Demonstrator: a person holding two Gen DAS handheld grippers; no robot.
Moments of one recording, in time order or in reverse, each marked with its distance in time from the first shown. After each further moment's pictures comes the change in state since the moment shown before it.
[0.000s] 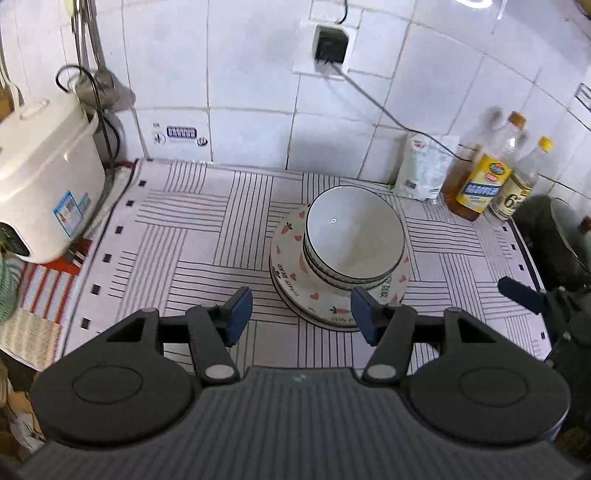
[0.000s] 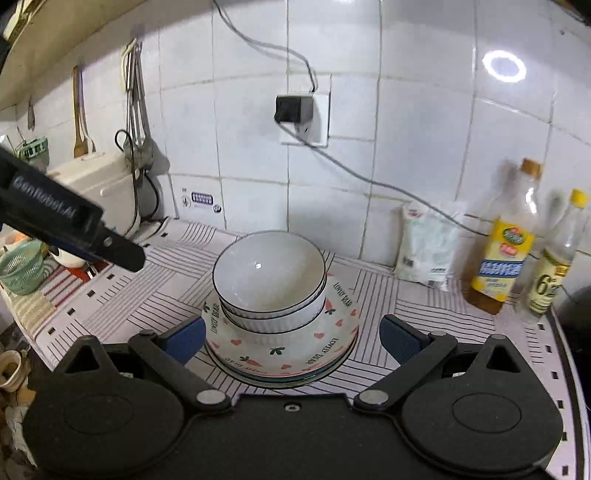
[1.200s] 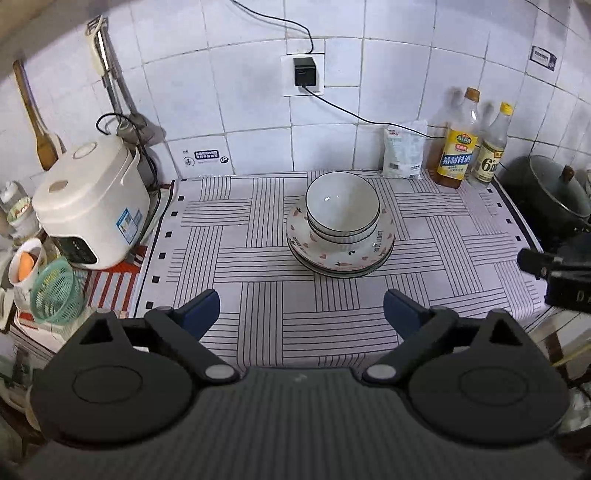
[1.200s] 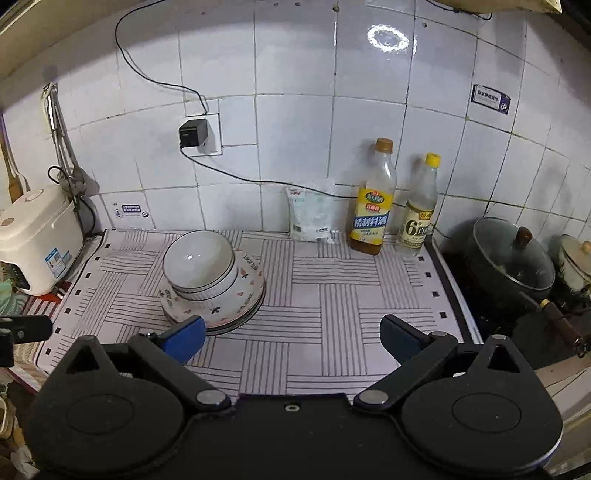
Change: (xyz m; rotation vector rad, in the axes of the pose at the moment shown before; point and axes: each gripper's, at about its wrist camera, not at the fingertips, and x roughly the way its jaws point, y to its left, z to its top) left arm -0.127 -0.033 -0.041 0.134 -0.020 0.097; right arm -0.136 -0.010 0.024 0.188 0.133 -0.258
